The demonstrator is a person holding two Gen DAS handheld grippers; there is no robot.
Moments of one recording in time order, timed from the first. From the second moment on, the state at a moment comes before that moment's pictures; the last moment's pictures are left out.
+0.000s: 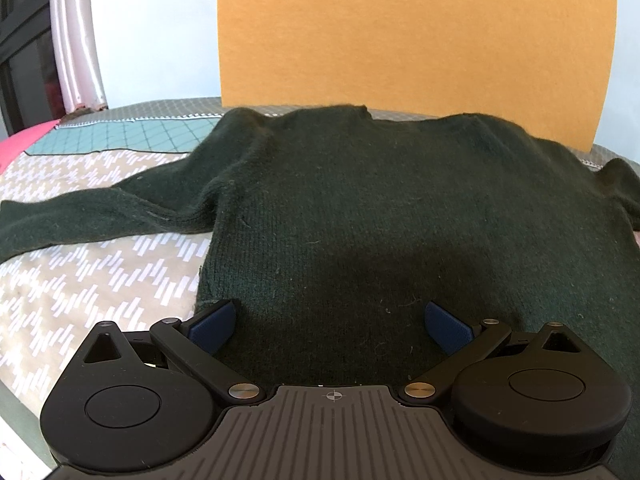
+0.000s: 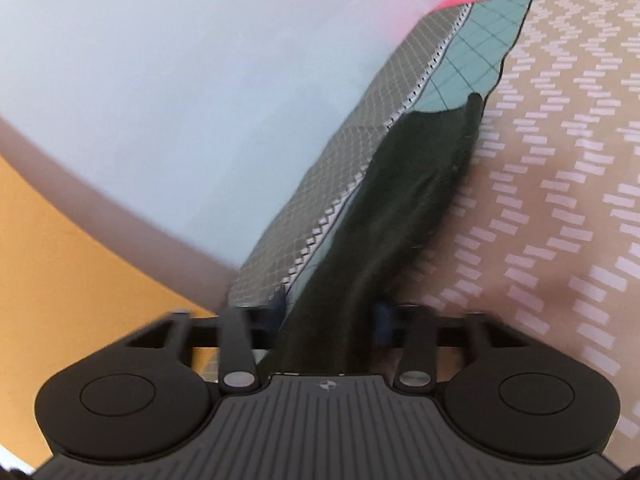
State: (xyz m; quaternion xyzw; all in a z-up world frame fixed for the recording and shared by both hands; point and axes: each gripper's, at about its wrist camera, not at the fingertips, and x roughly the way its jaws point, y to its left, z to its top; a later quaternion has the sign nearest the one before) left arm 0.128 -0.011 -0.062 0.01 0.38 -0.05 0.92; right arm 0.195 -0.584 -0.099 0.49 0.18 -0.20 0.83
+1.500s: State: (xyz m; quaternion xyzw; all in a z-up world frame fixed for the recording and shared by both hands) left arm 0.116 0.070 -0.011 -0.04 0.35 0.00 0.94; right arm 0.162 -0.121 -0.082 -0.38 0.17 0.10 0.91
